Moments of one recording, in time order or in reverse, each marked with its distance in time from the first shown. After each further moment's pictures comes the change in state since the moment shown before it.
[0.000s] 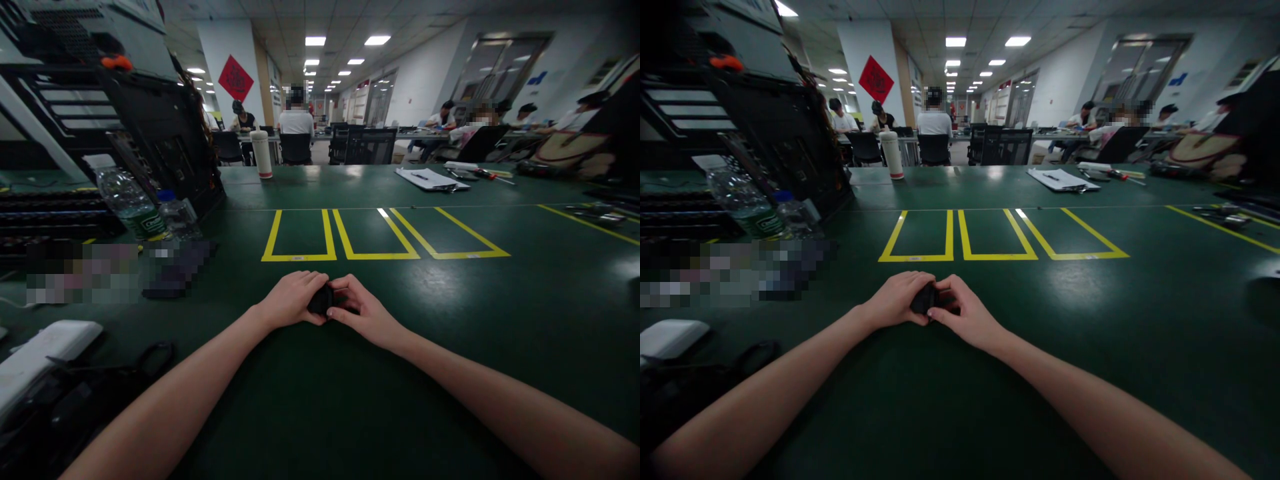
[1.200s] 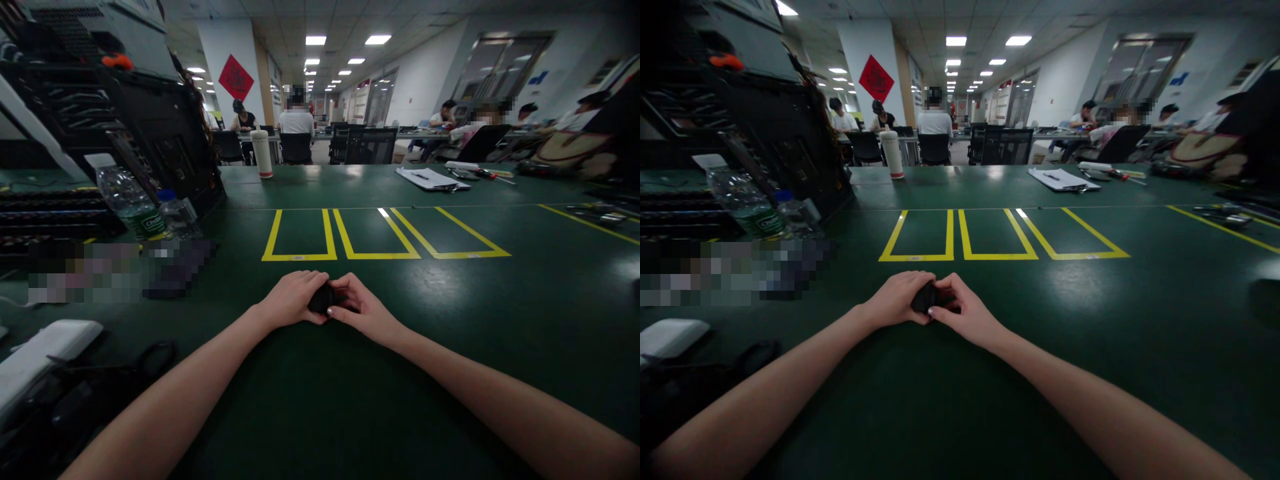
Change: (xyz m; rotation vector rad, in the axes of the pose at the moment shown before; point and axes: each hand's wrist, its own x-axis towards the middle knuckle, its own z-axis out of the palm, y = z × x) left_hand 0.001 0.000 0.001 -0.022 -0.005 -0.029; right_hand 0.002 0.005 -0.001 0.068 -0.009 0.001
